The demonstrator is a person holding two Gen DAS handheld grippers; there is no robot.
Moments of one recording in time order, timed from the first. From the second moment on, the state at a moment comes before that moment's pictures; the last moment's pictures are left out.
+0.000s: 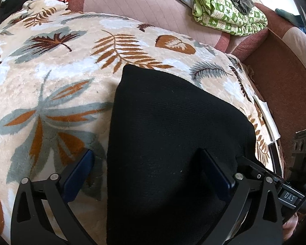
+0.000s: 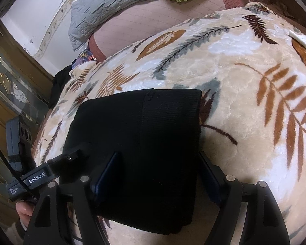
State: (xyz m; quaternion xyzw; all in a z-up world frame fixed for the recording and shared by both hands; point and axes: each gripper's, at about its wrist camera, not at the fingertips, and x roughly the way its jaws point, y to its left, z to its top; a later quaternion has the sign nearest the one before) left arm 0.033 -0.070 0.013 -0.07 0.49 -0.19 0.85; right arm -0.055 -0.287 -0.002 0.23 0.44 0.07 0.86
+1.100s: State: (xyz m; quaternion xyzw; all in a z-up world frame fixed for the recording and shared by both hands) left arm 0.087 0.044 0.059 -0.08 0.46 -0.11 0.88; right arm 0.046 -0.164 0.054 0.16 0.40 0.17 0.89
